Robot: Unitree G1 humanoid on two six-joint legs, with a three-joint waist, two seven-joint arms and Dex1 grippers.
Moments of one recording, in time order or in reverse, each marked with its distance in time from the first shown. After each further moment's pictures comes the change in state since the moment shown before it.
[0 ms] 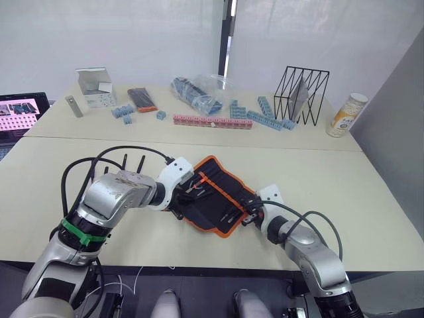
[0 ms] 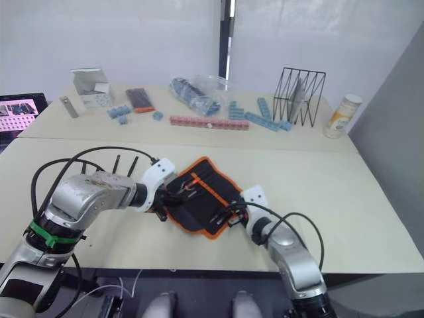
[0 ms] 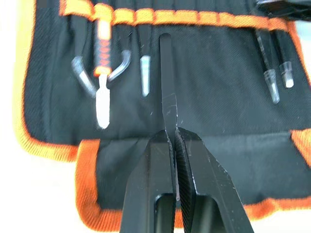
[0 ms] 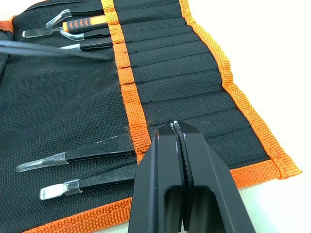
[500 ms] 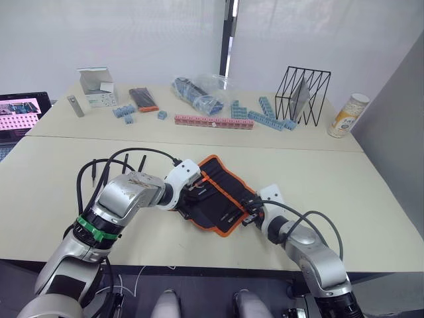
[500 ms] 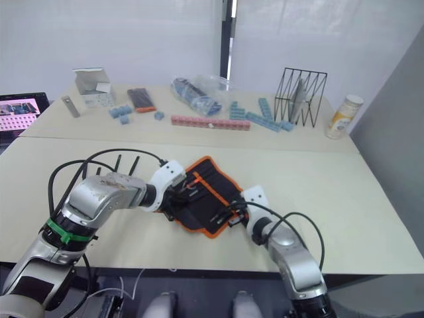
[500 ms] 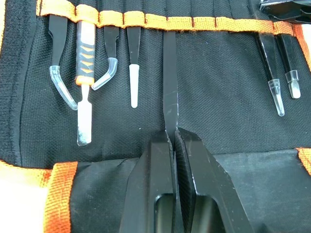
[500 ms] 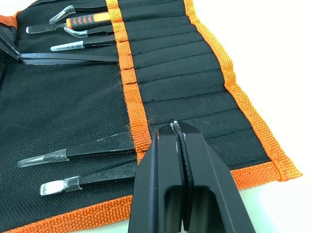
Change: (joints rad) left arm -0.019 -0.052 -0.028 0.062 0.063 -0.033 -0.004; right arm 0.002 0.002 -0.001 -0.018 -0.007 0.029 -0.004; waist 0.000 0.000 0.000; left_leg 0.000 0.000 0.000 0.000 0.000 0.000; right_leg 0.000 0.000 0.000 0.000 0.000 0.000
